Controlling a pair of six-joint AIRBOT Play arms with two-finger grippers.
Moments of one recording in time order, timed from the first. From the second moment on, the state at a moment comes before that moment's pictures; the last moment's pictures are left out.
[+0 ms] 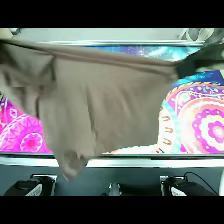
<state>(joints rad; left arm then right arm) -0.08 -0.96 1.47 1.51 -0.87 -1.56 0.18 -1.32 1.76 -1.75 1.34 1.26</state>
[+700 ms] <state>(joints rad) 0.00 -1.51 1.42 1.22 -0.96 -1.61 0.07 -1.76 1.77 -1.44 1.14 1.35</state>
